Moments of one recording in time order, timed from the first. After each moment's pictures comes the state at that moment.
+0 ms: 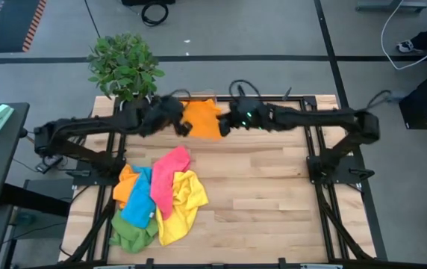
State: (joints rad) left arm 0.27 1.30 1.06 -0.44 -0.58 -0.24; right arm -0.26 1.54 1.17 -0.15 0.18 0.56
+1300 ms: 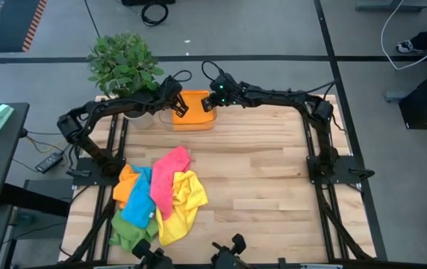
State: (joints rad) left arm 0.69 1.61 1.05 -0.33 -0.39 -0.04; right arm -0.54 2.03 1.53 -0.15 0.02 0.46
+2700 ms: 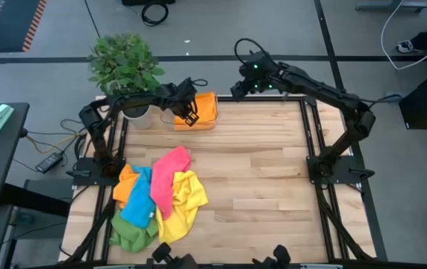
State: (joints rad) left arm 0.63 1.85 1.30 -0.63 -0.12 -0.12; right arm -0.61 1.59 1.53 -0.66 -0.03 0.31
